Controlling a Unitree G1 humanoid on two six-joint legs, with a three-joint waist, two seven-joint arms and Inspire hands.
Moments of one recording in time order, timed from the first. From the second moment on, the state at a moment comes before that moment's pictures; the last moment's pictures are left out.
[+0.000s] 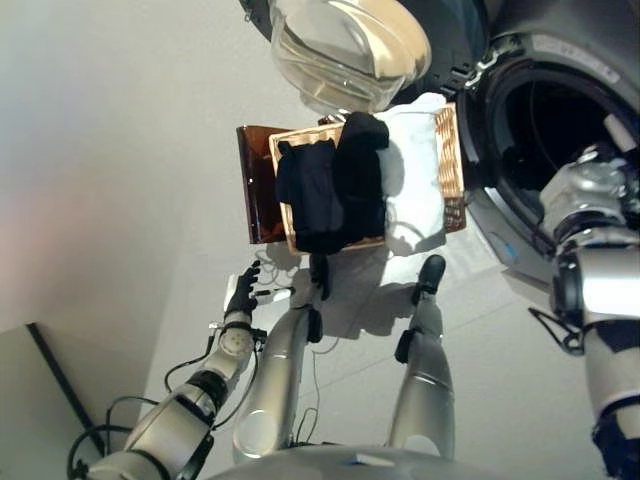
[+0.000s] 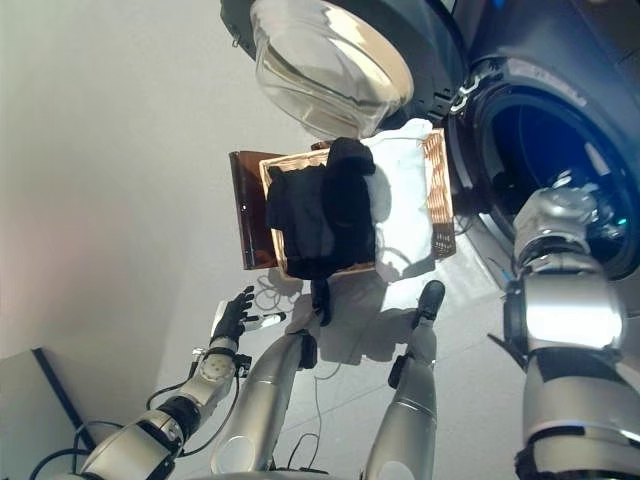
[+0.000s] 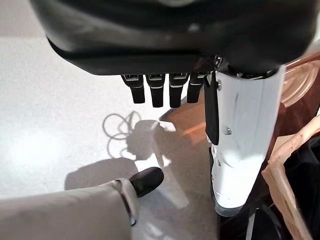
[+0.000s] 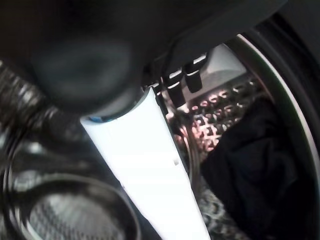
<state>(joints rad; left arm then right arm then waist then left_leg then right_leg) -0.38 0.18 -0.47 1.11 -0.25 -0.25 0.40 -1.14 -0.62 0.09 1.47 0.42 -0.17 -0.89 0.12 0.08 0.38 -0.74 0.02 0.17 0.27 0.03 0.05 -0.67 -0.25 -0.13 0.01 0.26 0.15</state>
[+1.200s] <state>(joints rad) -0.38 0.19 -0.40 1.19 -0.19 -0.25 0.49 -0.83 -0.17 0.33 1.25 0.09 -0.20 -0.83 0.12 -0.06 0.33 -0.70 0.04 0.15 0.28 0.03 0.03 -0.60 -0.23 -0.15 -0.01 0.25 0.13</state>
